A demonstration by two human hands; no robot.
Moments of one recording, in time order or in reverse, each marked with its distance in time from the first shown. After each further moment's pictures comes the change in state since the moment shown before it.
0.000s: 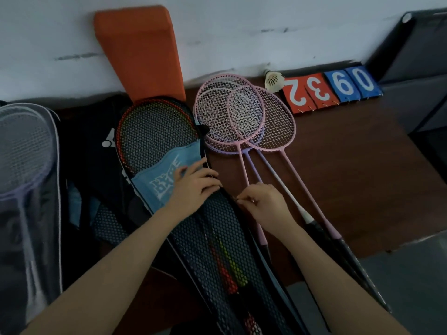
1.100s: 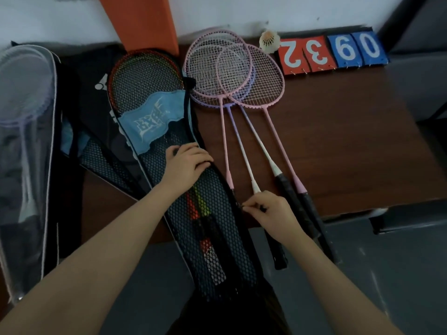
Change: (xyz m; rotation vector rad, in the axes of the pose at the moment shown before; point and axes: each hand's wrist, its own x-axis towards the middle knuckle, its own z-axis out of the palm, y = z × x) left_hand -0.056 0.101 0.043 0.201 0.060 -0.238; right_hand -0.149 0.056 -0.027 0.261 -0.116 0.078
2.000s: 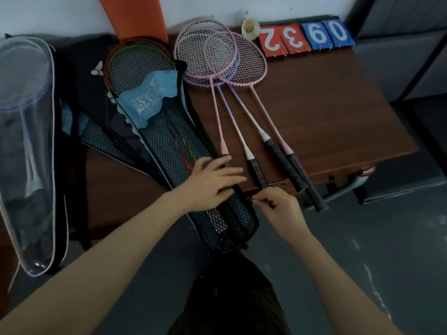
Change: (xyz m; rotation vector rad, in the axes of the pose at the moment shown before) left_hand -0.103 0.069 -0.002 0.021 -0.281 0.459; right_hand -0.103 -0.009 0.019 -0.103 0.252 -0.100
